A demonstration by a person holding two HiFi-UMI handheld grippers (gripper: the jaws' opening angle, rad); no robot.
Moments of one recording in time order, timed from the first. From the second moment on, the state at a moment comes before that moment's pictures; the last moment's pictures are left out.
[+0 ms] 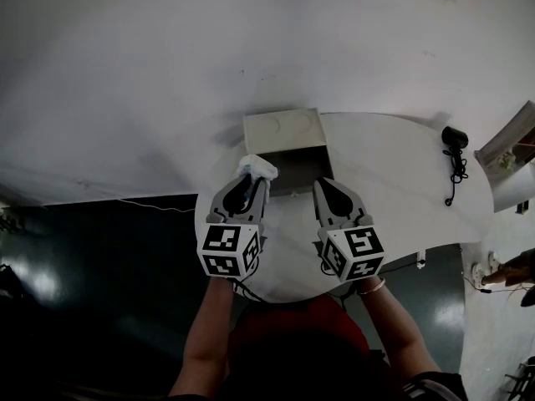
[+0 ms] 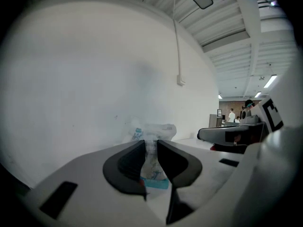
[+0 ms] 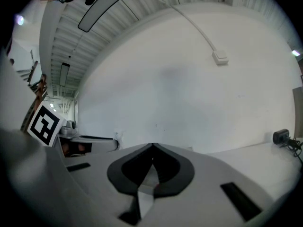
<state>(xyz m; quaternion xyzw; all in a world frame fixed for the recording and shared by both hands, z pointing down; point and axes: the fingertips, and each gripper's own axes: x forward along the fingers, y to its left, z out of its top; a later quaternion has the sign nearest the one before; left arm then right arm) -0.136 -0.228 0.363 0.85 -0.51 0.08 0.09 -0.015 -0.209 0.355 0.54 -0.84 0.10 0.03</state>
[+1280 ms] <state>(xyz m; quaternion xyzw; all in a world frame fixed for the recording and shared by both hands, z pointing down) -0.150 -0.205 0.344 0.83 -0.54 0.03 0.08 -0.015 -0.207 0.345 0.53 -0.84 0.10 0.01</state>
